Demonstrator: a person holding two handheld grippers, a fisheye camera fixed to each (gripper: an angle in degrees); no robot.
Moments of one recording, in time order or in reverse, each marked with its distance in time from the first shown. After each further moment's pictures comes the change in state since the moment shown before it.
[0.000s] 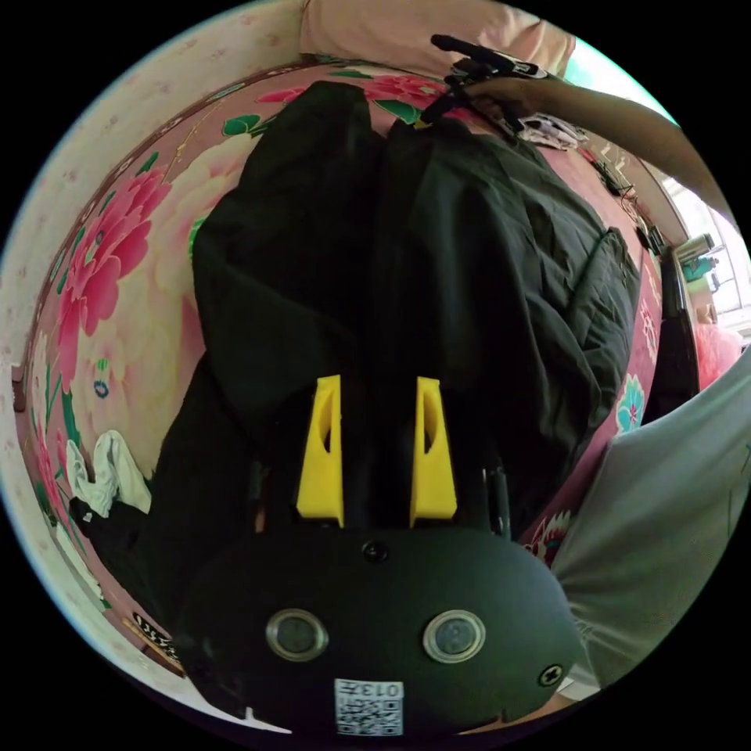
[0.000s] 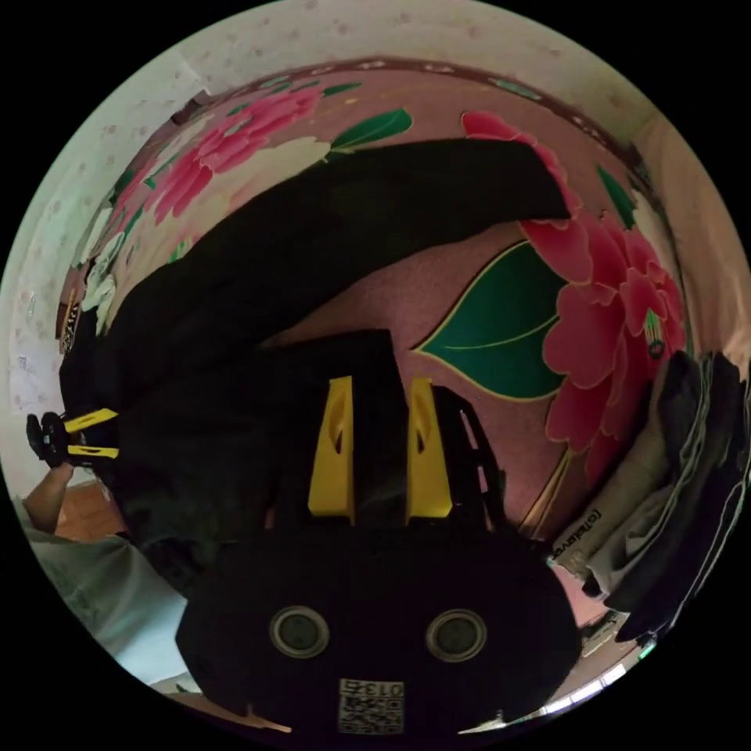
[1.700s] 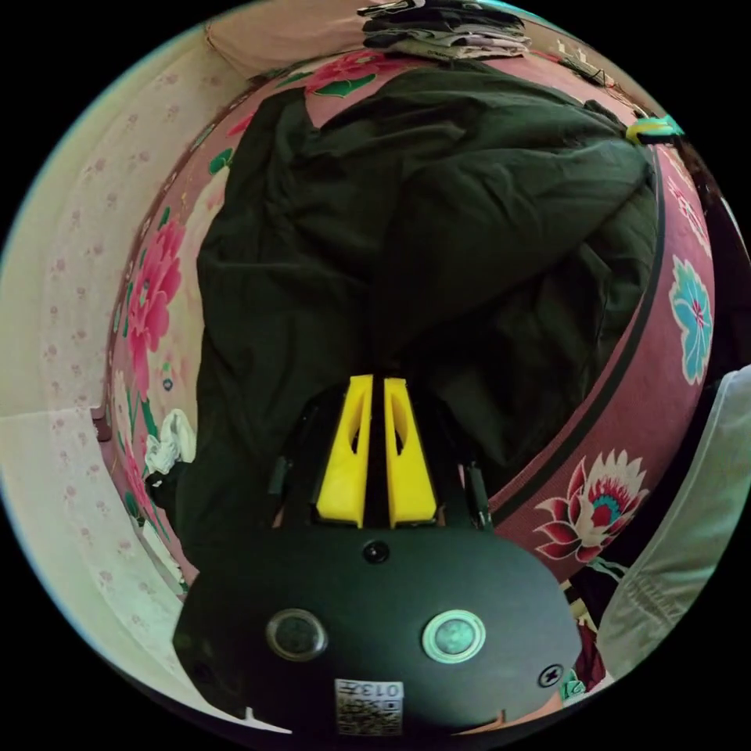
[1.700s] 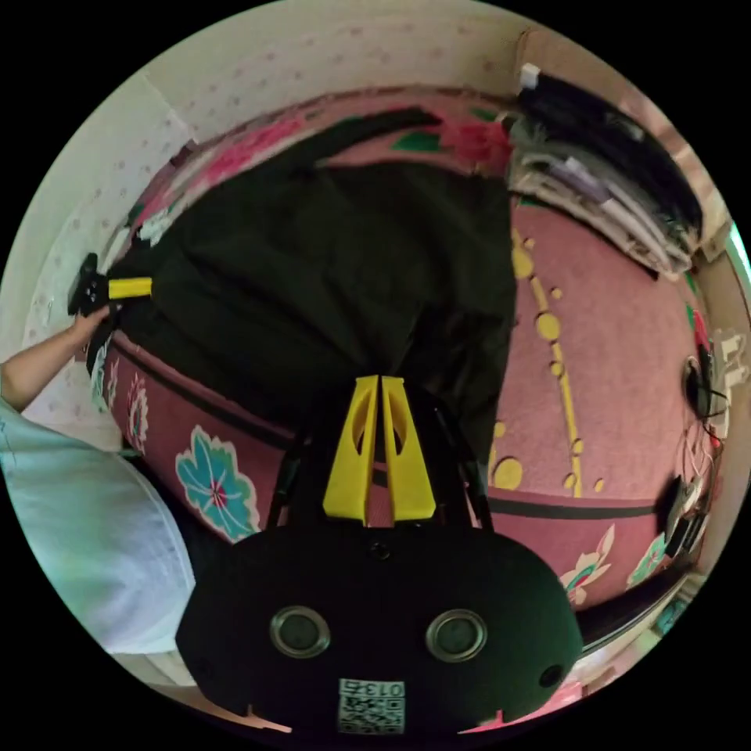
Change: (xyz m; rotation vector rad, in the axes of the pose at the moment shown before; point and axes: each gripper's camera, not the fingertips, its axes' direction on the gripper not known) left arm 0.214 0.115 0.115 -0.086 -0.370 0.160; right arm 0.032 0.620 -0.046 0.160 -0.011 0.217
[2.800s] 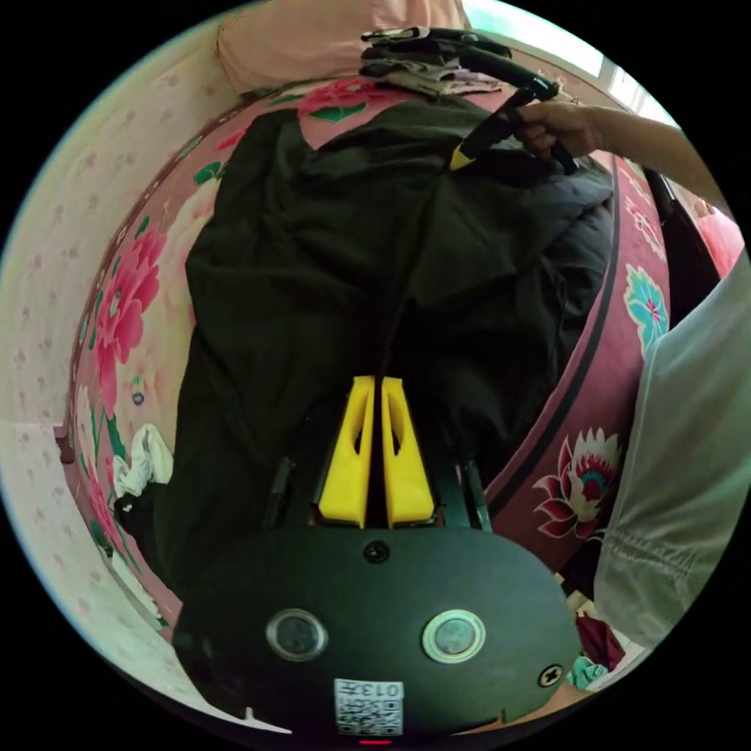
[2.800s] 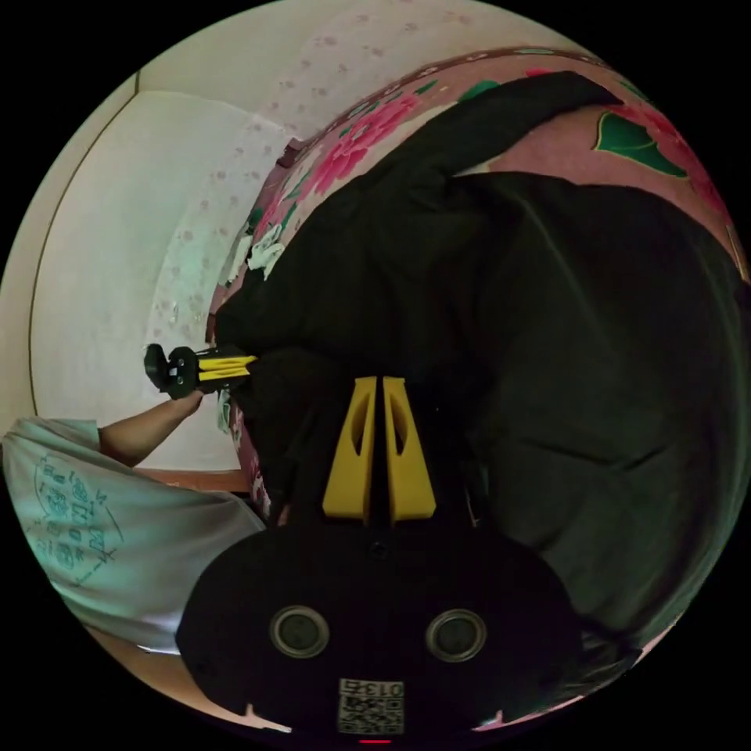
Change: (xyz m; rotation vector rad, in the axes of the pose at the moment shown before) left arm -0.027 0.046 0.001 0.119 0.156 0.025; right arm -0.113 -0.222 0.138 -0.128 -0.582 -0.135
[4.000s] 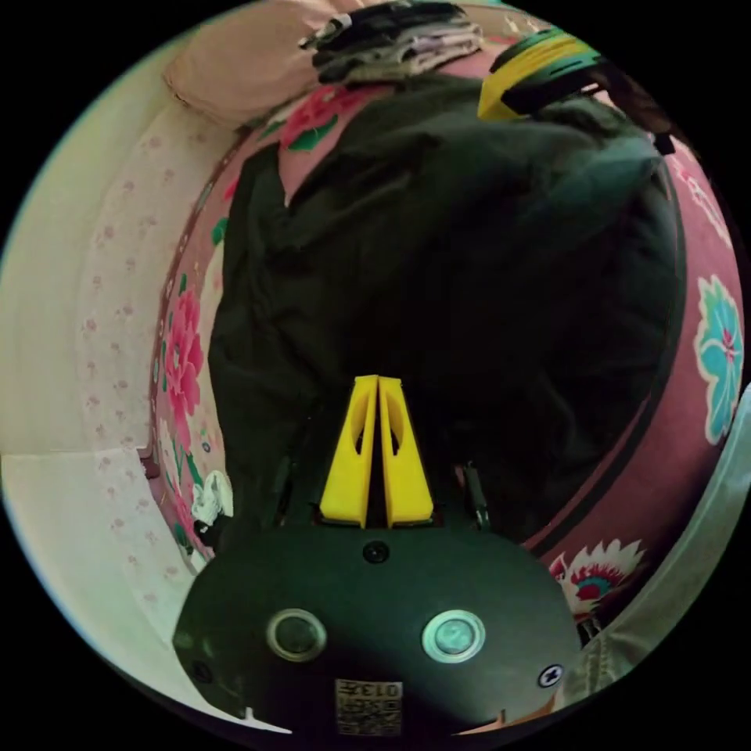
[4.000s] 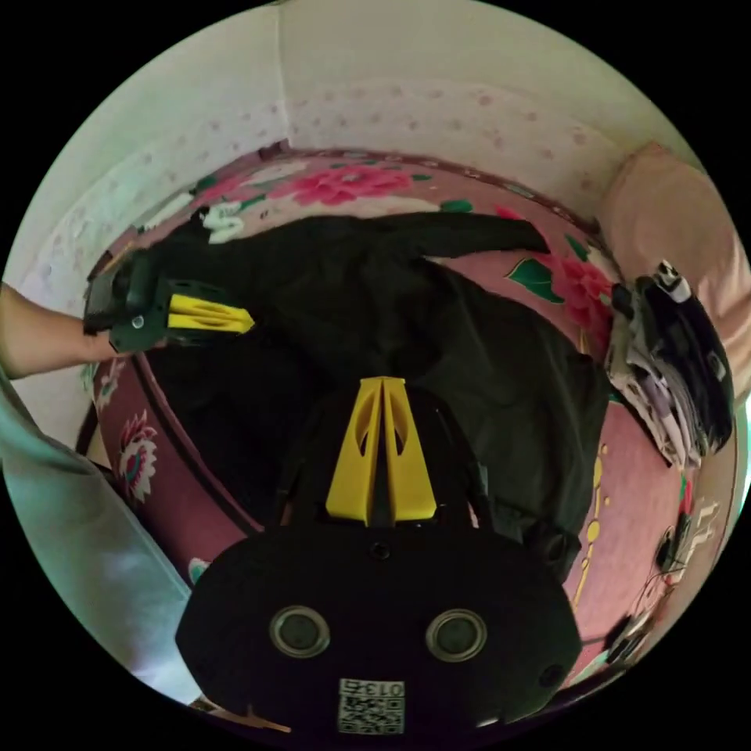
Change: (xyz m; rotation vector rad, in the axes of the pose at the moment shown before) left arm 0.040 -0.076 -0.006 -0.047 -0.340 0.080; right arm -0.195 0.054 0.009 0.244 0.645 -0.243
